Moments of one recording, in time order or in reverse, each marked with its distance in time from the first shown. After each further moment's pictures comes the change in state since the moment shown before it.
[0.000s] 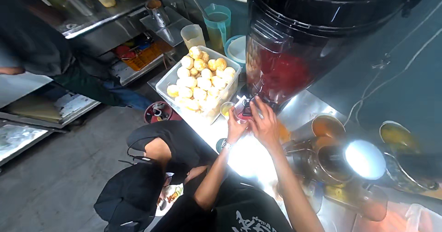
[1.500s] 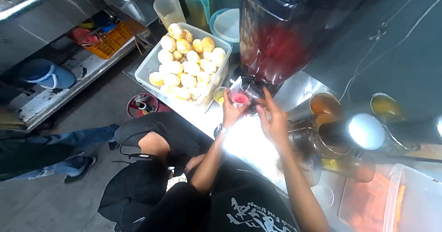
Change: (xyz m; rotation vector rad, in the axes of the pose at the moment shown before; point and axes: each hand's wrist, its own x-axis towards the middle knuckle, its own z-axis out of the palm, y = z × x) left_hand 0.011 0.001 -0.013 -0.075 -0.087 0.089; right_hand -0.013 -0.054 -0.053 0.271 -0.095 0.472
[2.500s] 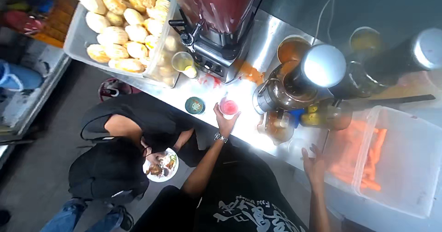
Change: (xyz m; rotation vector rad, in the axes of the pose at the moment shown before) left_hand -0.220 -0.067 0.061 0.250 0.008 -0.098; right_hand -0.355 0.167 -0.151 -0.210 0.148 1.006
